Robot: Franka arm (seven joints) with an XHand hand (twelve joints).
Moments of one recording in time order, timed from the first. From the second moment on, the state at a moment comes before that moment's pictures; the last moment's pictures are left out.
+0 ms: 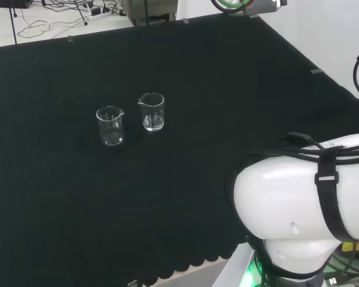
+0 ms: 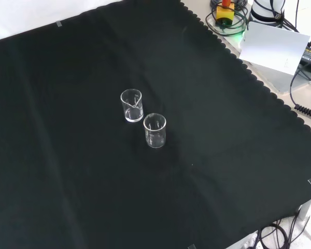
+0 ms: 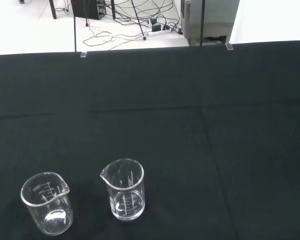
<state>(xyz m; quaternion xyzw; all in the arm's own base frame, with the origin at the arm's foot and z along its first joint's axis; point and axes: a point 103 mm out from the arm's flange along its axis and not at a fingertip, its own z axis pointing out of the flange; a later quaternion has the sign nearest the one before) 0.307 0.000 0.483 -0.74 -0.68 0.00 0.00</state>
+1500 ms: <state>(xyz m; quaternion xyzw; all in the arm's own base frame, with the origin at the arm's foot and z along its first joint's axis) 0.337 -0.026 0.418 -0.75 -0.66 0.02 0.03</state>
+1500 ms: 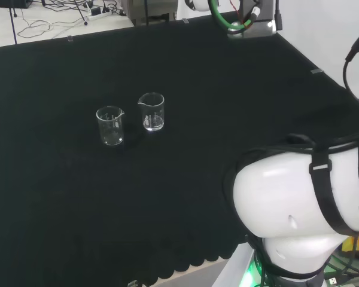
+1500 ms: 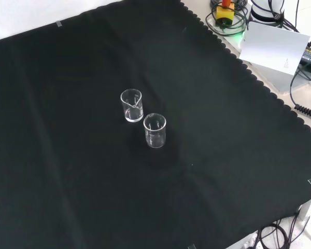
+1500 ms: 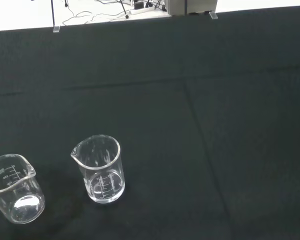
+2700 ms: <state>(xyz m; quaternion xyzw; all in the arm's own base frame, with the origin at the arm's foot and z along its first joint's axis) 0.421 -0.042 0.235 -0.71 -0.69 -0.02 0.15</state>
